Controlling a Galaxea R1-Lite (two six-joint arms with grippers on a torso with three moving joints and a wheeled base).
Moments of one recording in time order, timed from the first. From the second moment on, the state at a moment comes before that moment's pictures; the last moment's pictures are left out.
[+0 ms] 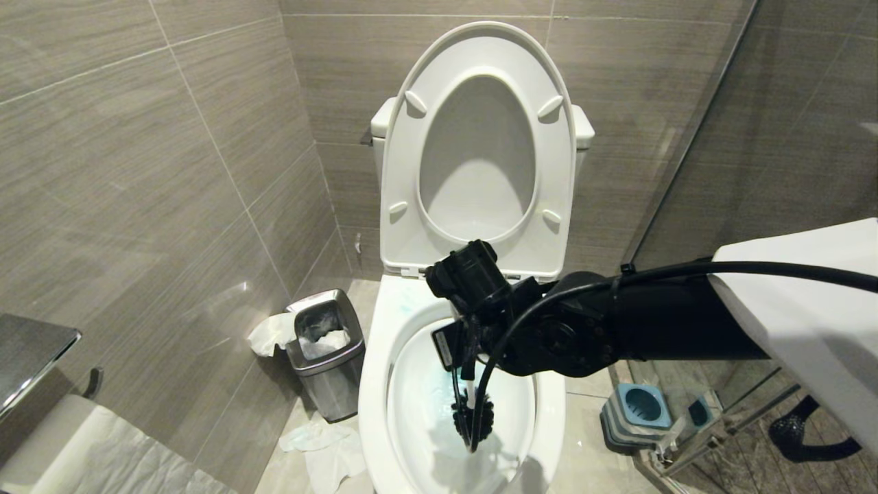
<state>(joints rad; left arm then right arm) 0.00 0.00 0.00 0.01 0.00 0.00 0.82 2.19 -1.59 0.15 -0.41 0.19</state>
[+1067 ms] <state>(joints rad) 0.00 0.00 0.00 0.01 0.00 0.00 0.71 2.31 -1.78 0.06 -0.54 0.19</state>
